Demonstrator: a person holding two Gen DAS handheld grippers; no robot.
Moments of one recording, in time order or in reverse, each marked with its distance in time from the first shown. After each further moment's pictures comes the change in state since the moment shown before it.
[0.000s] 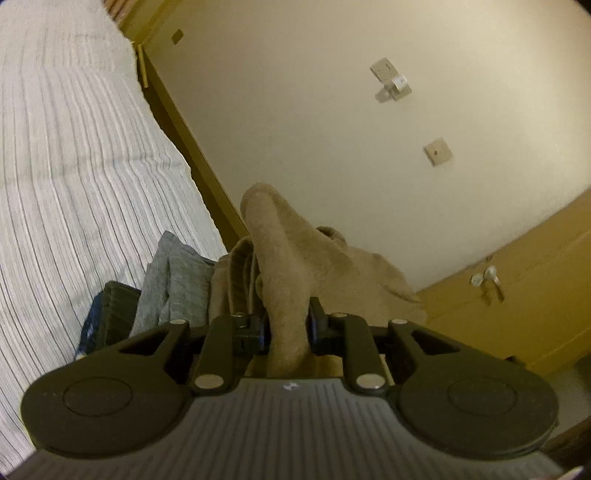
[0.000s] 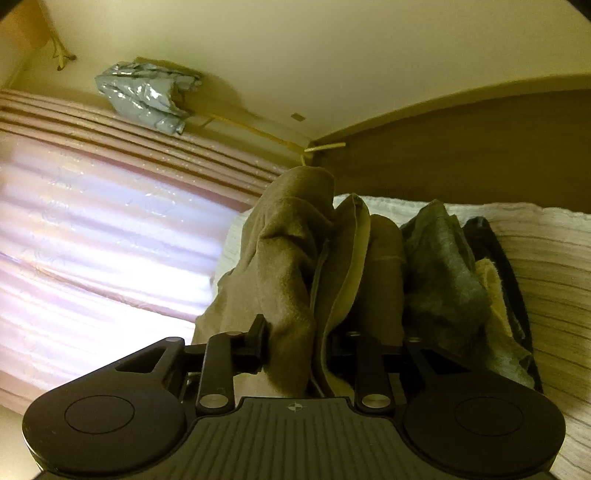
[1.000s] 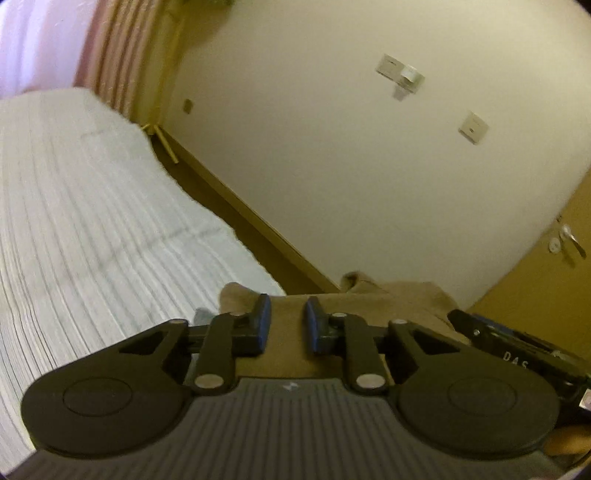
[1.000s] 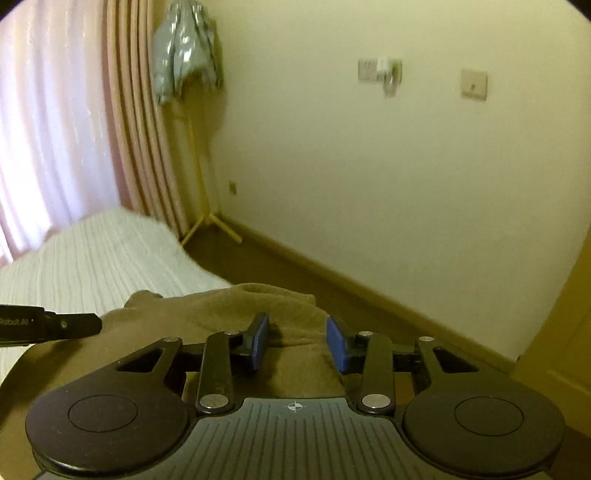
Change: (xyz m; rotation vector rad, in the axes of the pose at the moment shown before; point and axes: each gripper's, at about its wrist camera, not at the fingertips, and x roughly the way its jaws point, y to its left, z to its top) left arm 0.026 -0.011 0.005 0.270 -0.148 0.270; right arm 0.035 0.073 -0.084 -0.757 -0.309 -0.572
